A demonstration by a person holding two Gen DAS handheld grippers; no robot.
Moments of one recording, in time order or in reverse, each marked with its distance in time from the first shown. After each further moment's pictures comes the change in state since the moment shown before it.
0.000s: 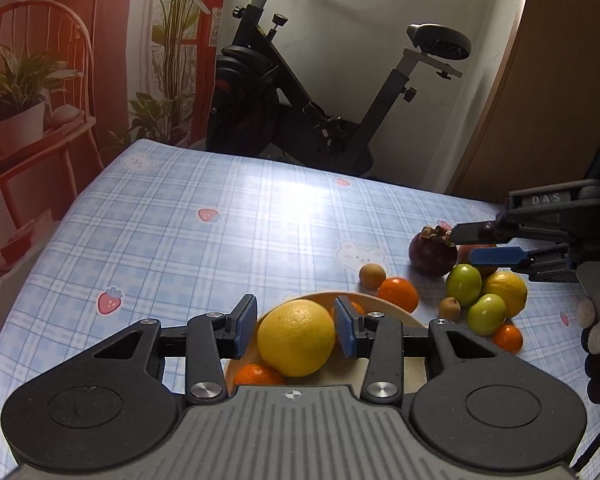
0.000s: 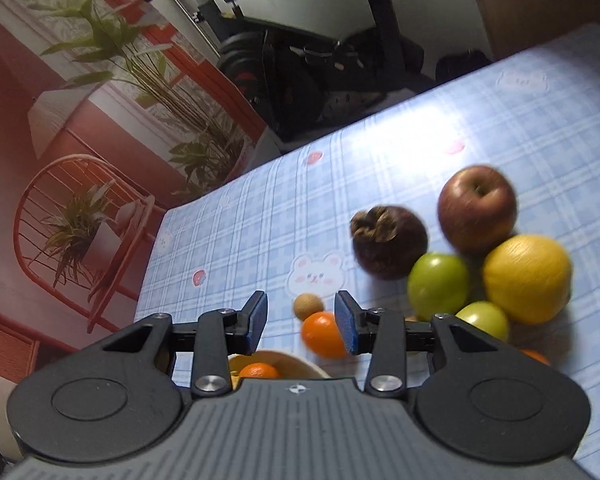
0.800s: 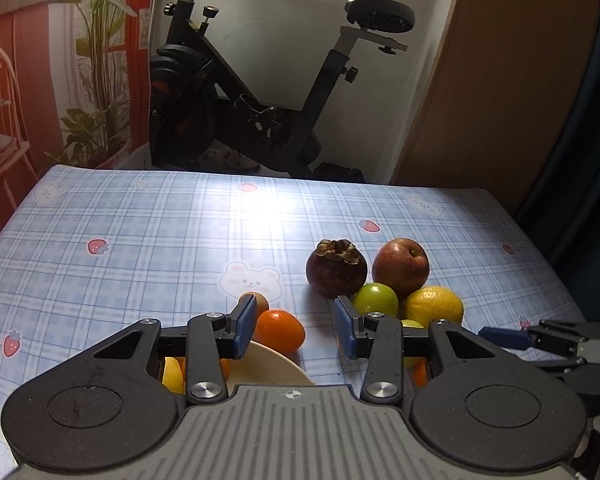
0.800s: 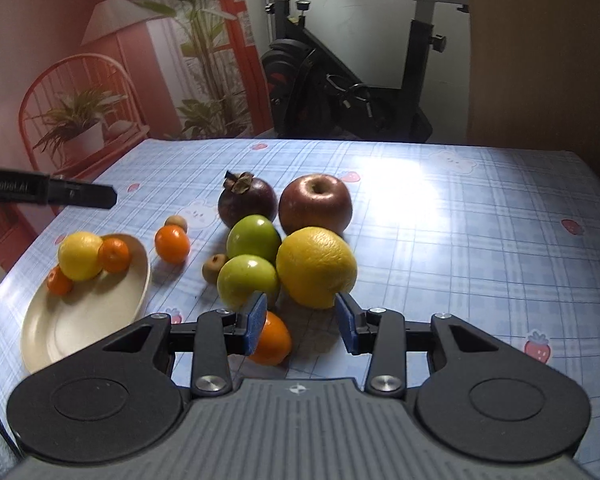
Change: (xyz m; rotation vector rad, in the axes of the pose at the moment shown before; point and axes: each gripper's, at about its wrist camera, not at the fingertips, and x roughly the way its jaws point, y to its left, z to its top) left arm 0.044 -0.091 0.025 0.079 0.052 -0.073; right arm -0.048 -0.083 -0.059 -0.488 -0.014 -0.037
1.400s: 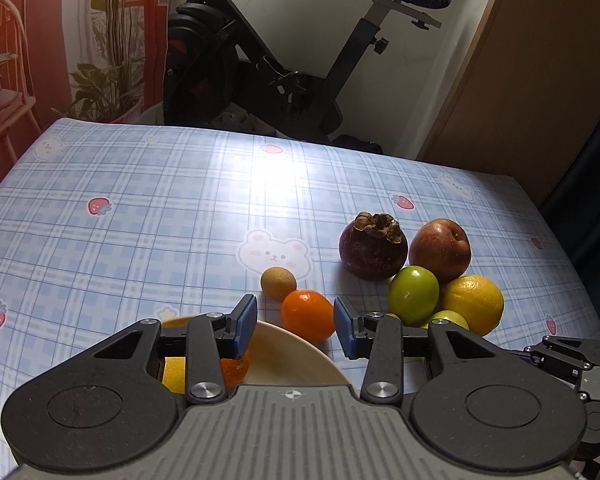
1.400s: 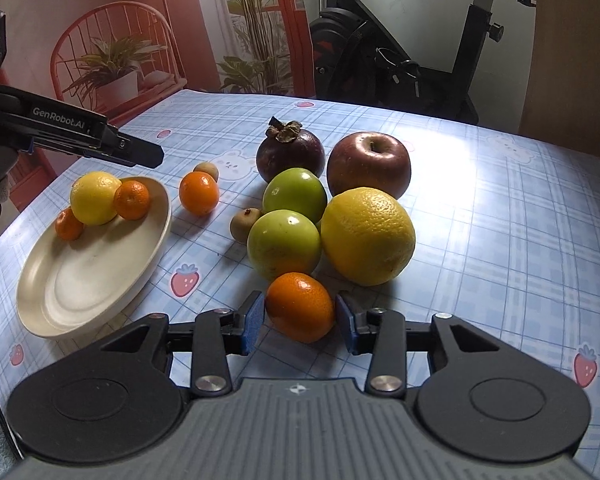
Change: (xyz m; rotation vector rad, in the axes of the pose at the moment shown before) left arm 0.039 0.019 0.003 -0.063 0.102 0.012; right arm 0.030 0.011 -0.010 -0.101 0.070 0.045
